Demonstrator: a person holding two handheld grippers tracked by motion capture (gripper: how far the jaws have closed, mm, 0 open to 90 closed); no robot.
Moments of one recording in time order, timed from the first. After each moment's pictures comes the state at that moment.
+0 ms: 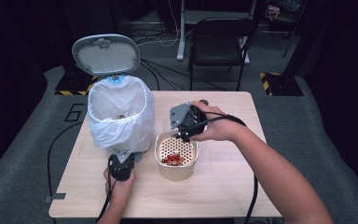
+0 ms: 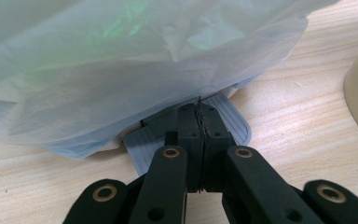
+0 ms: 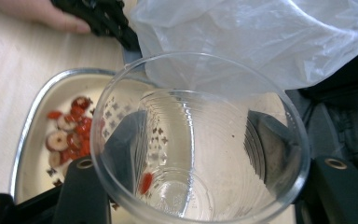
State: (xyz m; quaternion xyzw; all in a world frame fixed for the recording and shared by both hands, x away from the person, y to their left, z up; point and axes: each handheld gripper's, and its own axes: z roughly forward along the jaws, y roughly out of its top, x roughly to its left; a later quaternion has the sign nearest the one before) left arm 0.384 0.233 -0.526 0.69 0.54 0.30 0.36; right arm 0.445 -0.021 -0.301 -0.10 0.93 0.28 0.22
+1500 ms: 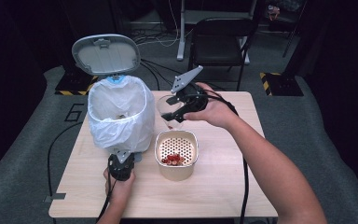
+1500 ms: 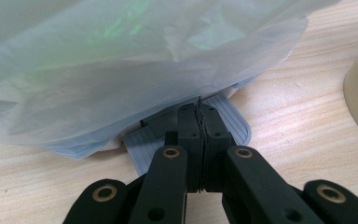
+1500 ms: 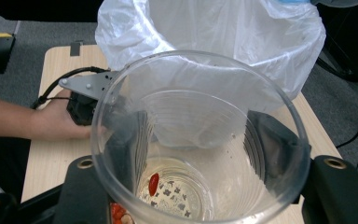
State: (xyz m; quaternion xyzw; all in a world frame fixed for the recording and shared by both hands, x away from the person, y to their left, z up) left arm 0.384 0.233 -0.526 0.69 0.55 0.30 0.36; right arm 0.475 -0.023 -0.259 0.07 0.91 0.40 0.10
